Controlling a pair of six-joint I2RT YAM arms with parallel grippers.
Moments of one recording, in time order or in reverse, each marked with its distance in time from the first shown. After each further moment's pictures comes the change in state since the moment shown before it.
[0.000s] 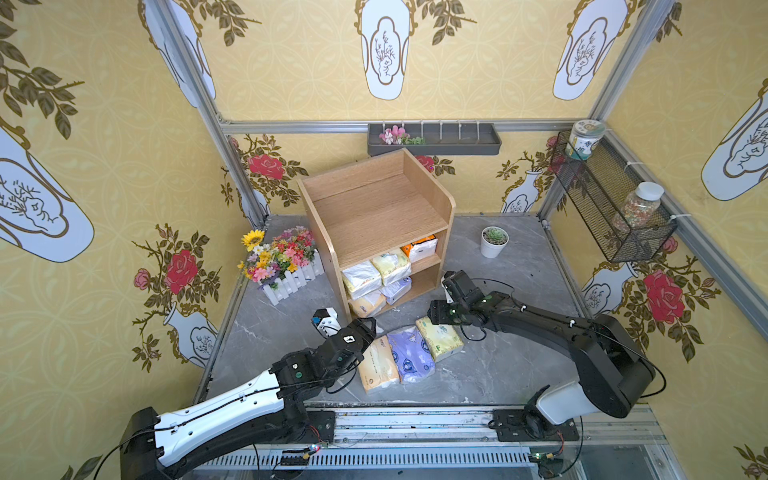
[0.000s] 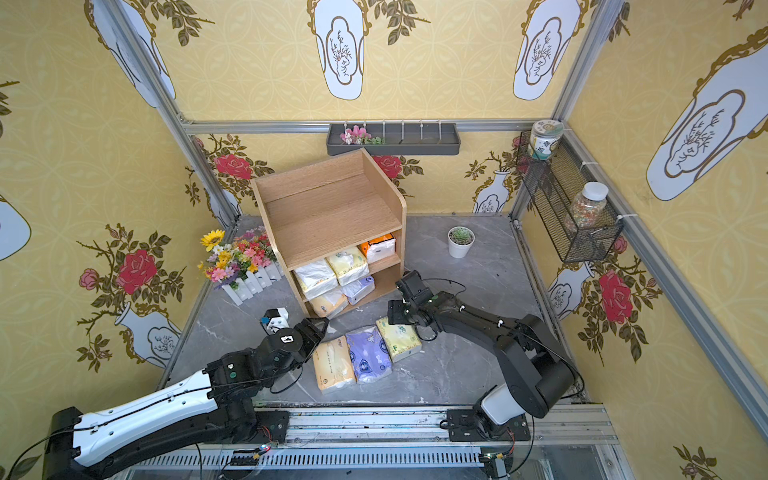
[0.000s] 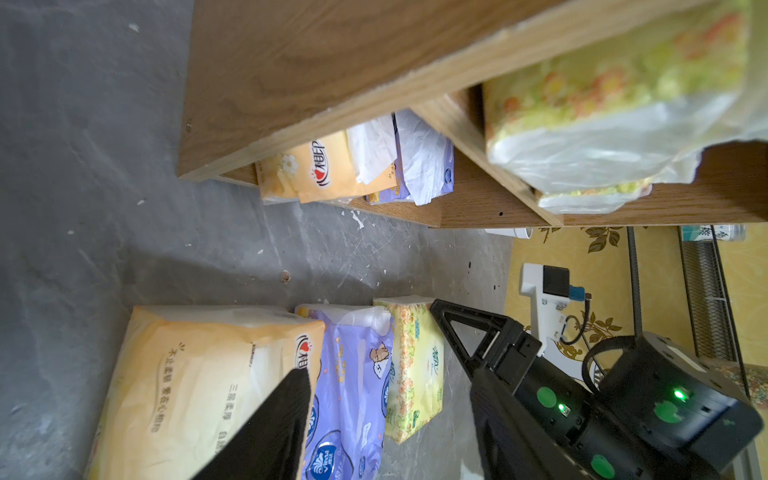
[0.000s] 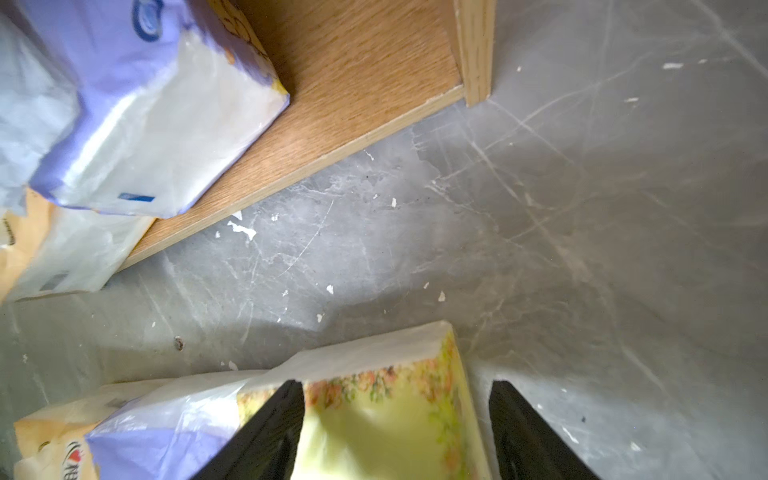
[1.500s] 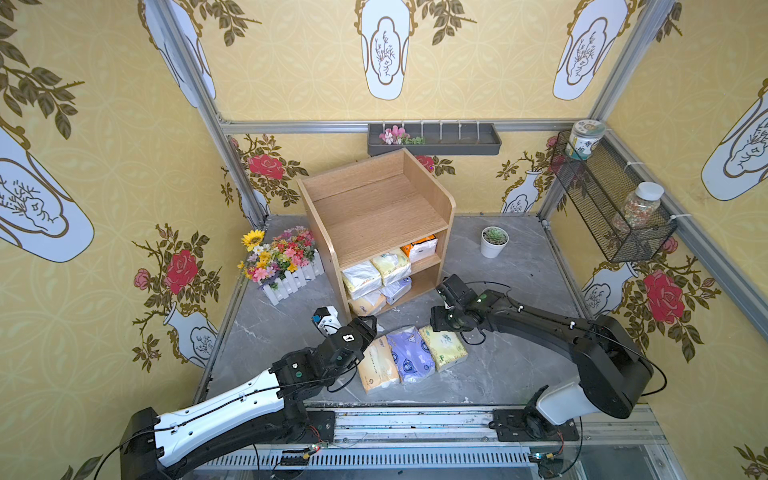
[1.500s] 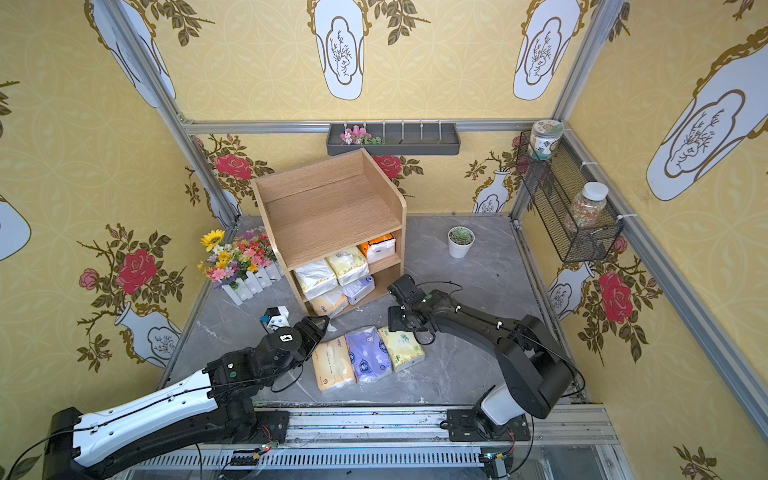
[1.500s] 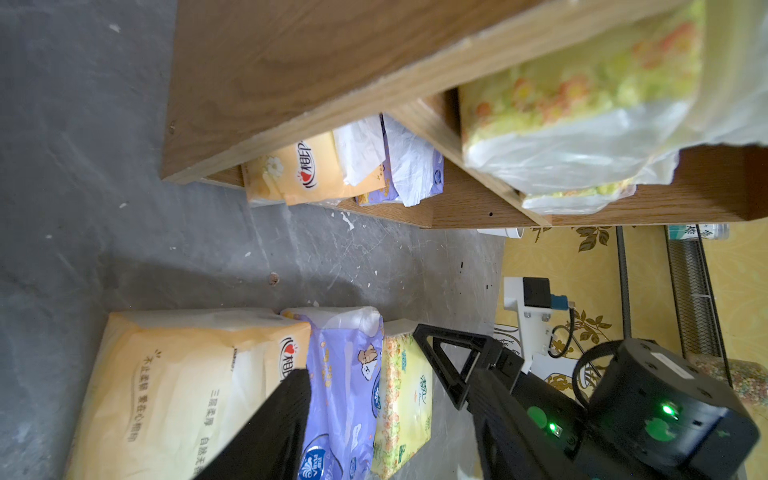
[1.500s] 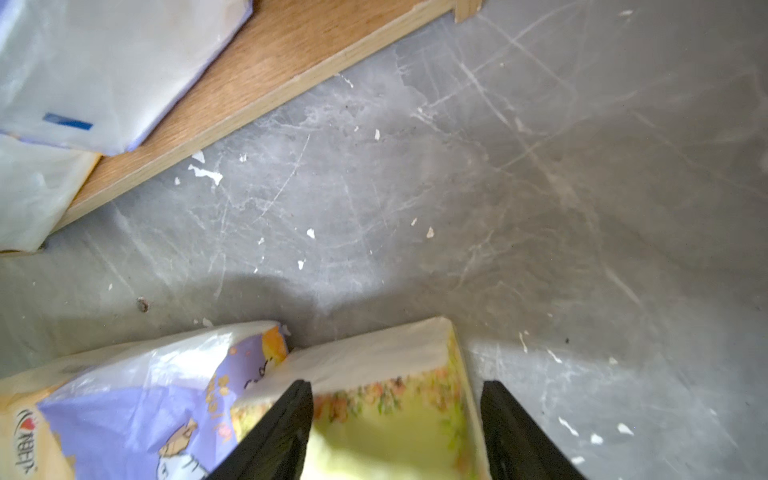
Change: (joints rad) left arm 0.007 0.005 0.006 0.019 0.004 0.011; right arm 0.057 -0.001 0.066 -0.192 0.055 0.039
